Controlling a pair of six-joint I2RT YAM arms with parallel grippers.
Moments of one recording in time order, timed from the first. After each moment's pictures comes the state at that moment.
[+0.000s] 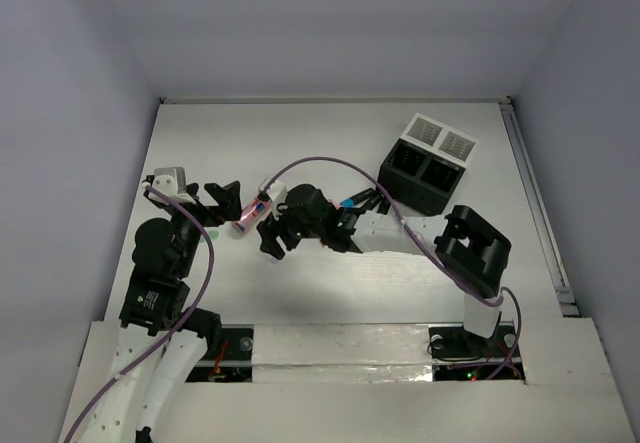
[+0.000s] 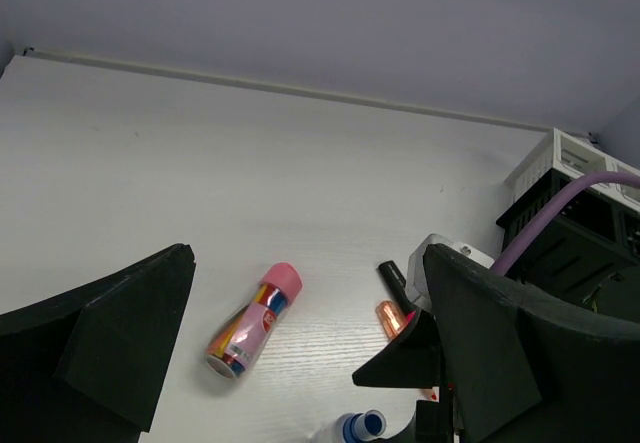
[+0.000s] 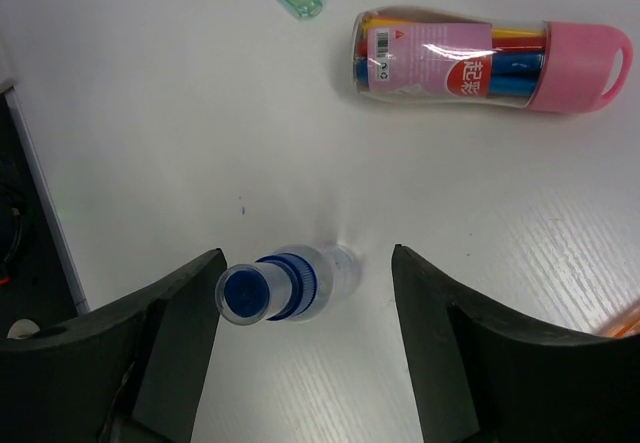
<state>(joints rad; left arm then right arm) -0.27 0.44 0.67 -0.24 -0.12 -0.28 1.06 1.88 1.27 0.09 -0.17 0.16</state>
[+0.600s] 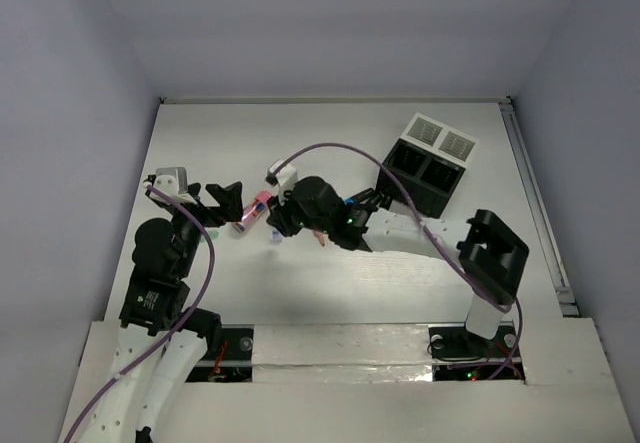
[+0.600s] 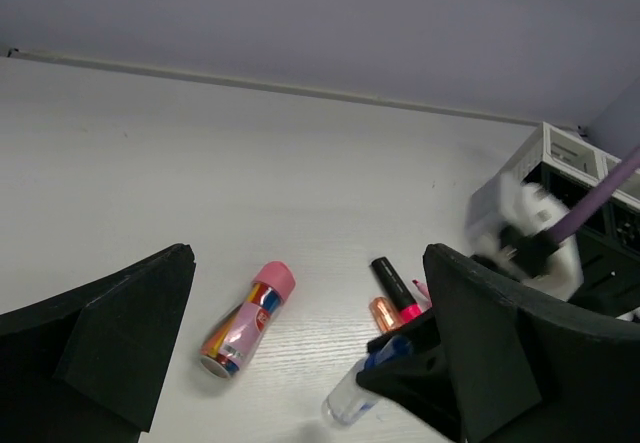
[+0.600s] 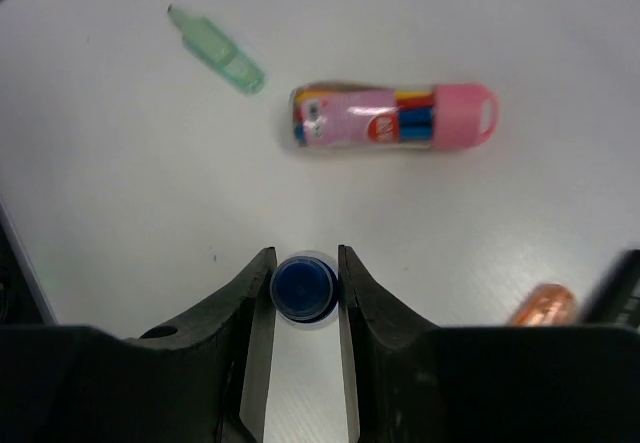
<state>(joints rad) -0.27 0.44 0.67 -0.24 -0.10 -0.28 1.06 1.82 1.27 0.10 0.02 0.18</state>
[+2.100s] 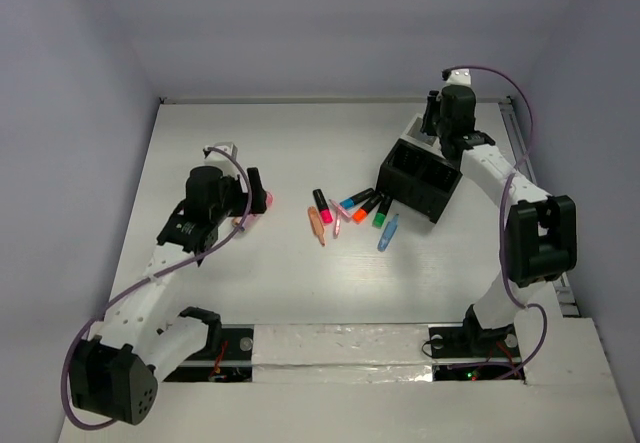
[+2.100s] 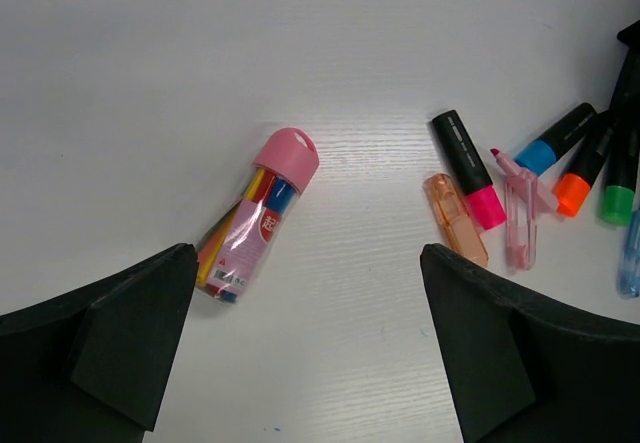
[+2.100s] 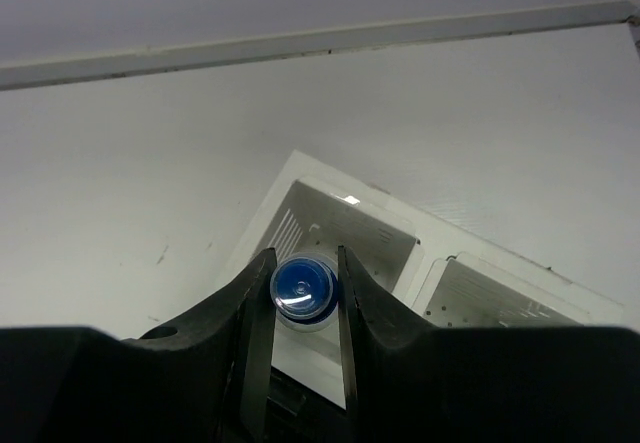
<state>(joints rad) -0.27 0.93 0.71 -0.28 -0.01 -0.27 0.18 1.69 1.34 -0.02 0.22 0.17</state>
